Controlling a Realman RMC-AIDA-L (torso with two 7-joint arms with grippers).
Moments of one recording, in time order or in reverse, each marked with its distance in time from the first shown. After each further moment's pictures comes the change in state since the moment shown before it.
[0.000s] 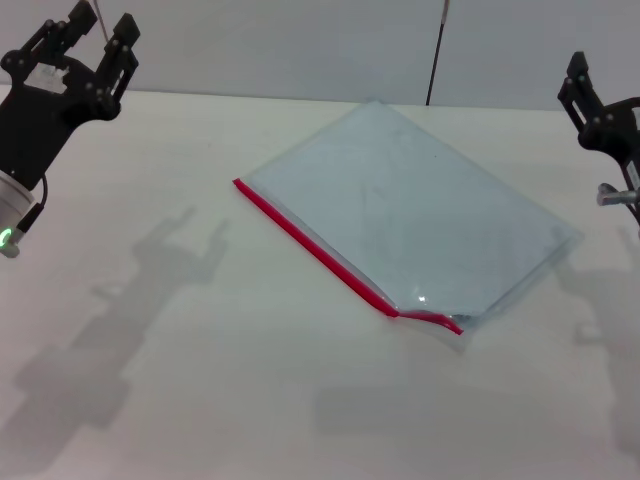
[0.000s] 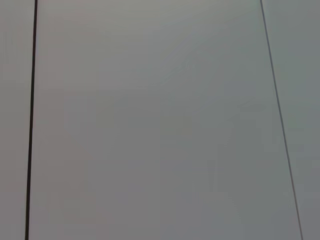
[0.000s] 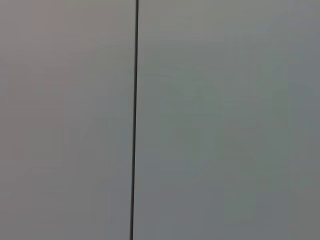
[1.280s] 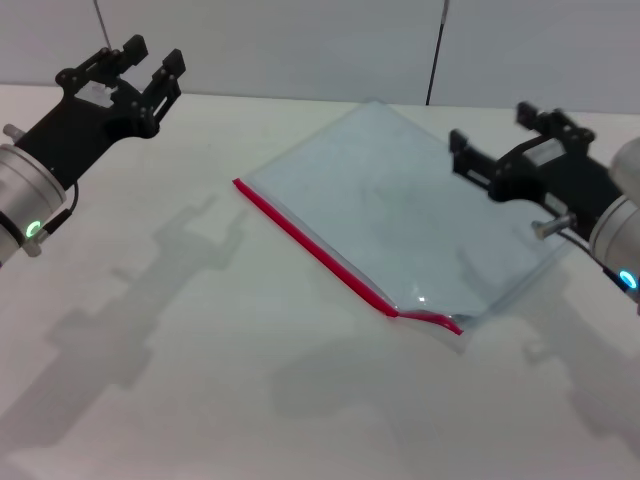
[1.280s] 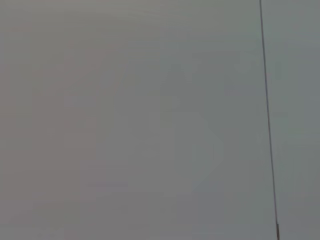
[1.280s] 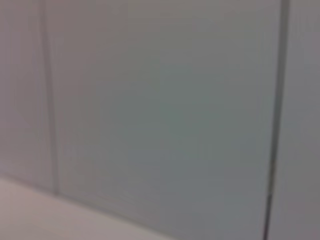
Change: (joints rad) left arm -0.061 0.032 -0.001 0.002 0.171 0.155 -0.171; right arm -0.014 -0.131 0.131 -0.309 -0.031 -0.747 -0.020
